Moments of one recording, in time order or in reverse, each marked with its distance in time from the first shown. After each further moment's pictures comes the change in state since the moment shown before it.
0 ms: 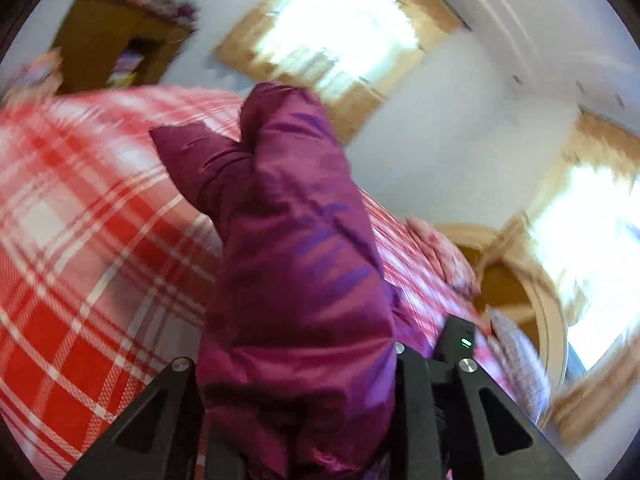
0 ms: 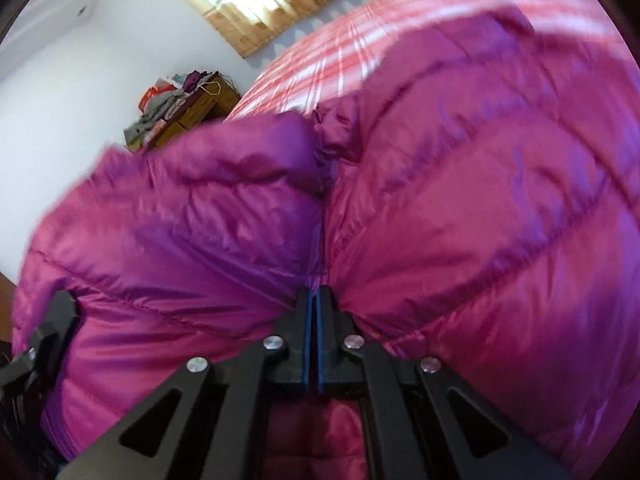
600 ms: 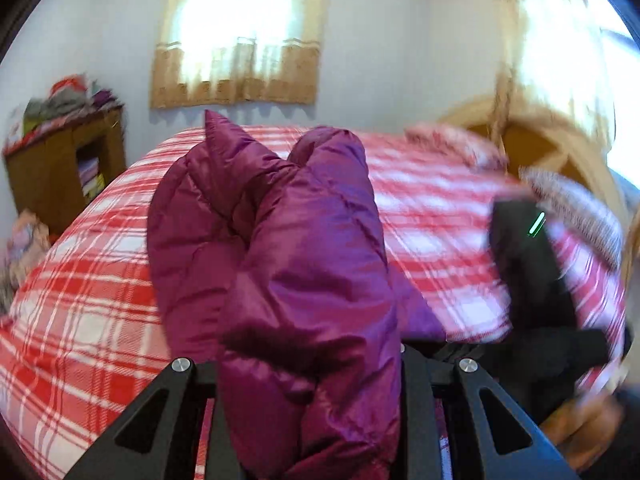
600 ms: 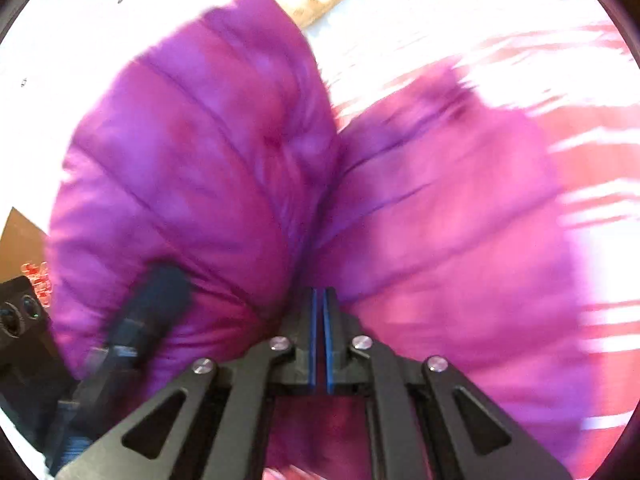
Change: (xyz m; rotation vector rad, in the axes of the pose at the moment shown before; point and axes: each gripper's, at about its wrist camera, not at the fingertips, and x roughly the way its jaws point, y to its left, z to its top) left arm 0.011 -0.072 -0.029 0.546 0.174 0.201; right arm -0.079 -0.004 -0.009 -0.088 0.052 0.124
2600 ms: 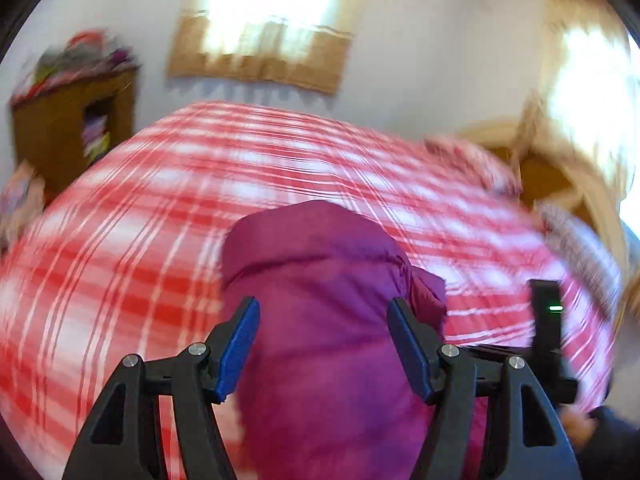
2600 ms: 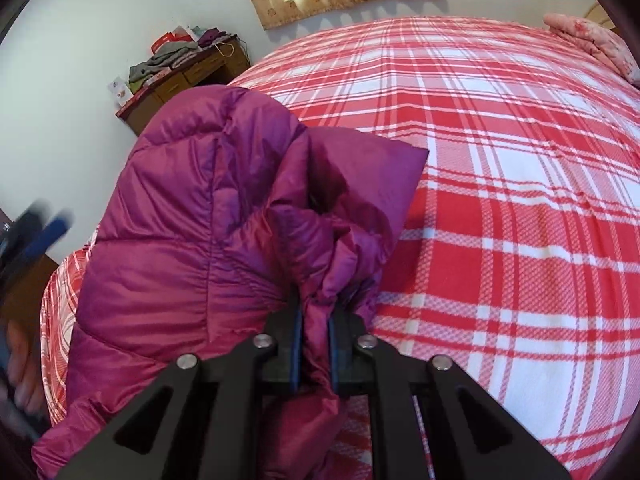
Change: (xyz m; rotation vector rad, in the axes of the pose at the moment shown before) left arm 0.040 0.048 0.048 -0.140 0.034 -0.027; right arm 0.014 -0.038 0.019 -0.221 0.016 -0.309
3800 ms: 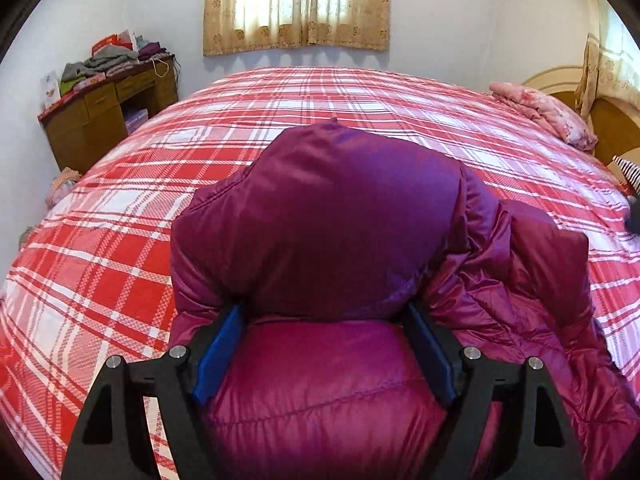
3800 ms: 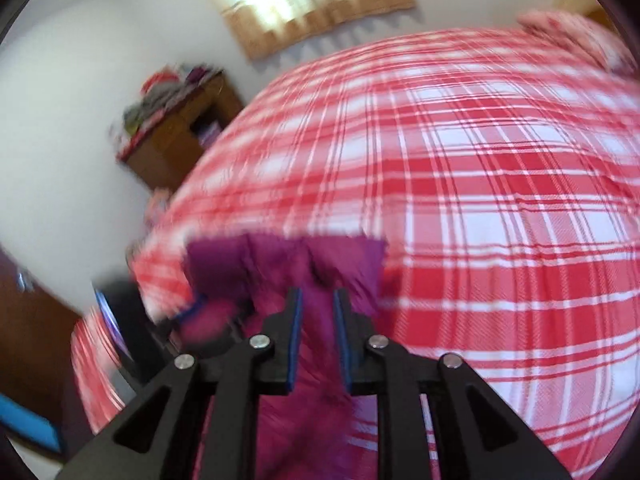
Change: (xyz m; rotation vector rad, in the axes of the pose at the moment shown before) left arm 0.095 -0.002 -0.034 0.020 0.117 0.297; right arm -0.060 0.001 0.081 0.220 -0.092 0.049
